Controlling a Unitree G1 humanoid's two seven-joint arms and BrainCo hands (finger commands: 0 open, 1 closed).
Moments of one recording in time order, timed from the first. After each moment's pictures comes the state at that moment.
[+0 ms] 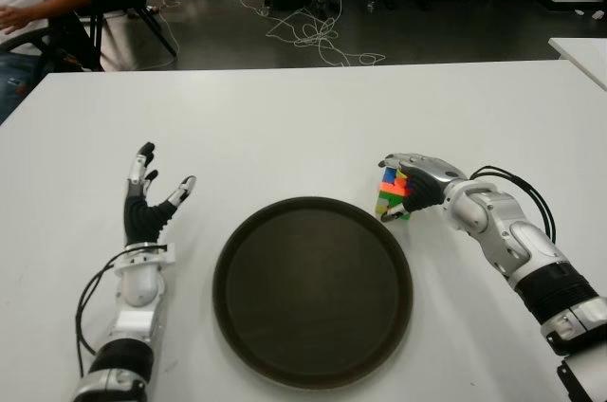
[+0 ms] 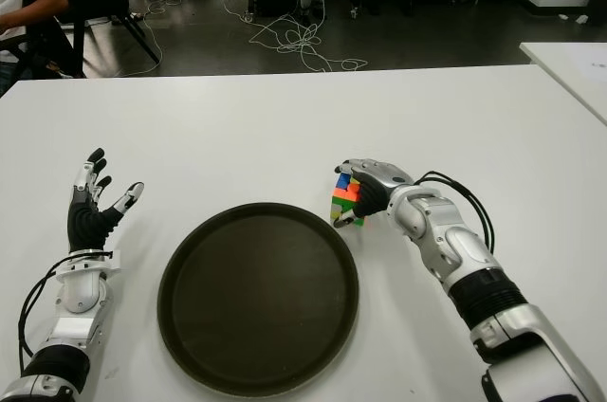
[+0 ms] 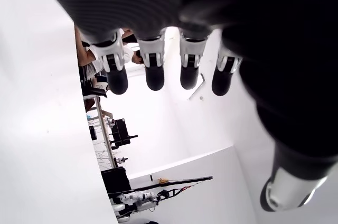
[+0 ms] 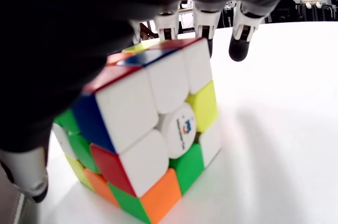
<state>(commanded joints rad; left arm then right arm) -0.12 0.10 0.09 0.93 0.09 -0.76 0.25 -0.47 -0.45 0.42 0.44 -0.72 -0.02 0.26</state>
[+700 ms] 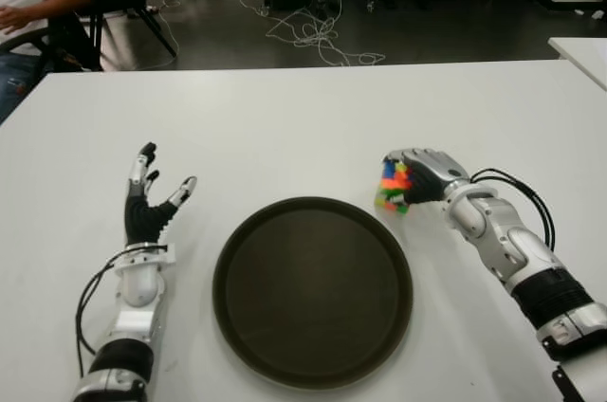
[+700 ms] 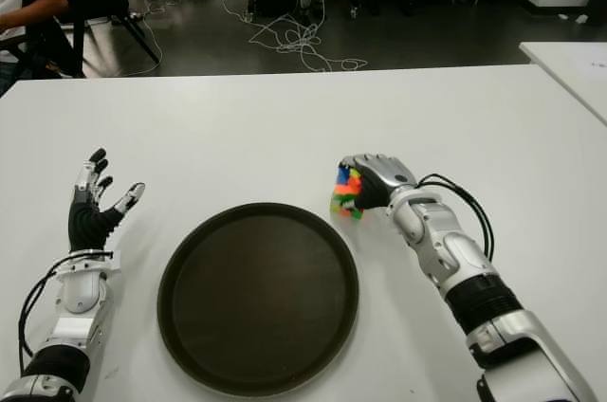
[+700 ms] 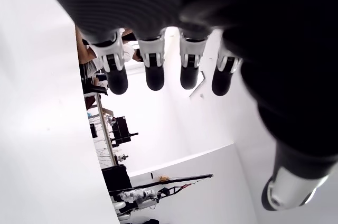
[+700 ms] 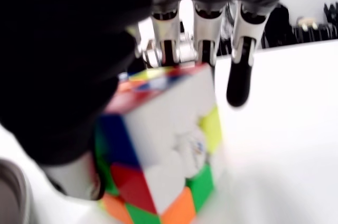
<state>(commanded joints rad) -0.12 0.11 0.09 0.94 0.09 -0.77 0.25 -0.44 -0.41 0.38 0.48 -0.69 -0.05 0.03</state>
